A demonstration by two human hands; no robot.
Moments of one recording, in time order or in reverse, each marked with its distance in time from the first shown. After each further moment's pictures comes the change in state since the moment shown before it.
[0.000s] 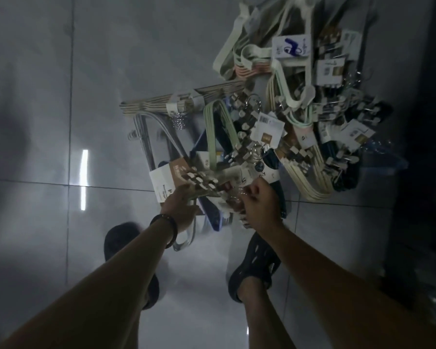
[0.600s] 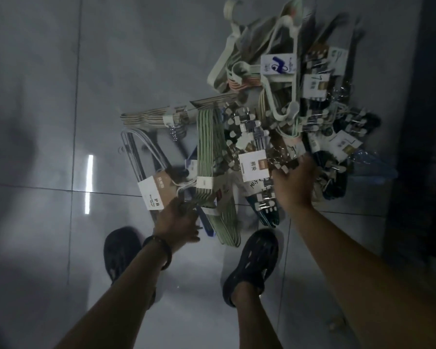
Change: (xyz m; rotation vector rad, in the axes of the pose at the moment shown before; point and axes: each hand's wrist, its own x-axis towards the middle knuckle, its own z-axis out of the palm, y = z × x) left_hand -0.066 0.036 -0.004 -0.285 0.028 -0.057; right_hand 0.060 -0.029 -0.082 -0.156 0.311 0.077
